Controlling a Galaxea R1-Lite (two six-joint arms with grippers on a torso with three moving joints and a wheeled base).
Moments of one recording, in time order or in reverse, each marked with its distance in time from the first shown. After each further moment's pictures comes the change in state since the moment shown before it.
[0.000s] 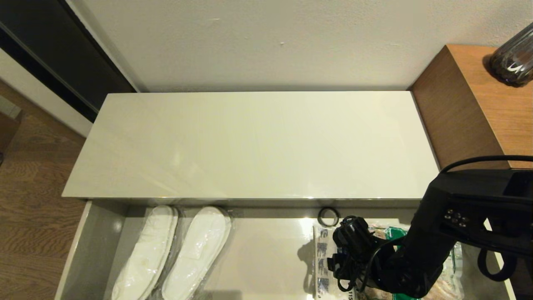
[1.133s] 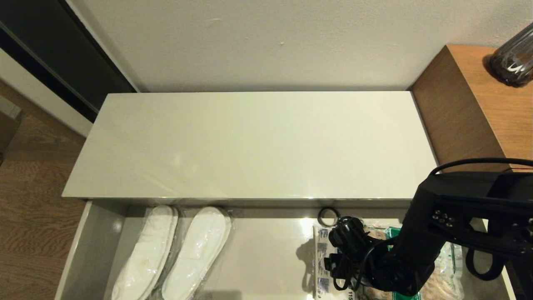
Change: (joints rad) left arm 0.000 0.000 0.000 0.001 -0.001 0.000; right arm 0.001 0.040 -0.035 0.000 -0.006 -0.010
